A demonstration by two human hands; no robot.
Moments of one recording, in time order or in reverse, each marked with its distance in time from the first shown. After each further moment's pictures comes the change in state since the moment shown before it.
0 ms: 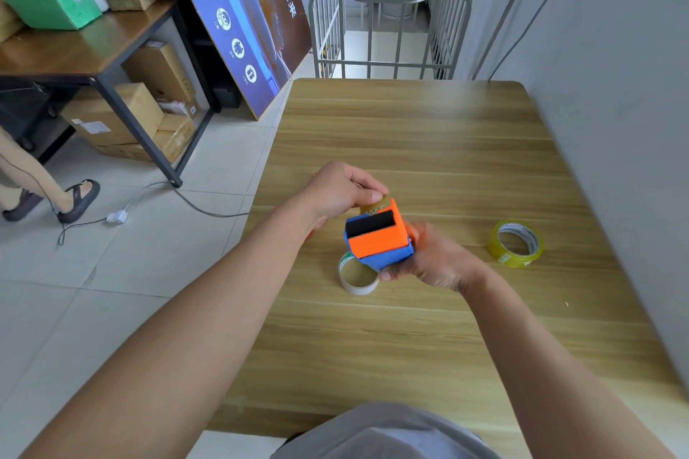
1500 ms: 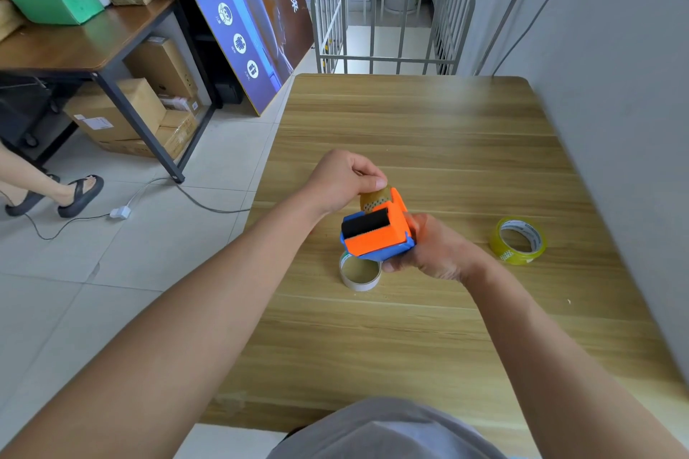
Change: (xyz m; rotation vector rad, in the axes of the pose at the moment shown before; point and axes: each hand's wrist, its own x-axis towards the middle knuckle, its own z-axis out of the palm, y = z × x) left_hand 0.006 0.001 0.000 0.072 0.099 0.102; right_hand 0.004 -0.005 -0.005 -0.084 0.009 -0.002
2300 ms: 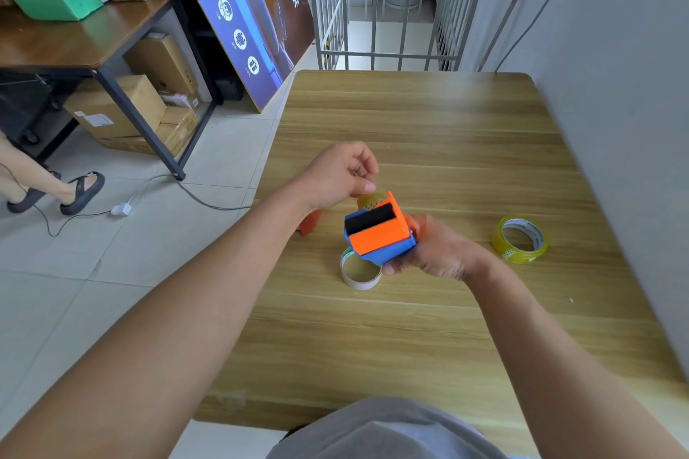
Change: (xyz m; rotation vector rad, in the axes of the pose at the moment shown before) left_hand 0.002 0.002 -0.012 0.031 -0.132 0.058; right_hand 0.003 0.003 -0.002 0.070 -0.078 -0.019
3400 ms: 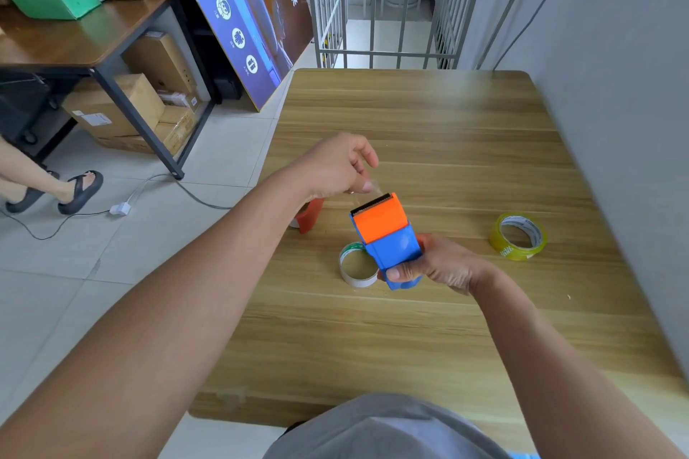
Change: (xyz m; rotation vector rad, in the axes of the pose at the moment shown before) left_hand -0.005 0.017 -0.009 0.161 -0.069 -0.090; right_hand -0.009 0.024 0.004 0.116 -0.097 0.091
